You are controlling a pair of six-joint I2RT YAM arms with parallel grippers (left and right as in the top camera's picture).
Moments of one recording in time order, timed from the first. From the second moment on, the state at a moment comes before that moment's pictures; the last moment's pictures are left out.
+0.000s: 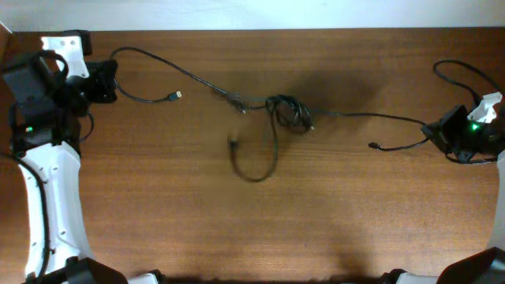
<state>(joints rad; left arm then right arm) 0.38 1.48 1.35 -0.40 0.58 0.05 -0.48 1.52 1.35 -1.04 -0.53 0.41</state>
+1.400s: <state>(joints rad) -0.10 1.32 1.35 -0.15 0.81 -0.03 0.41 1.78 1.35 -0.66 -0.24 0.80</state>
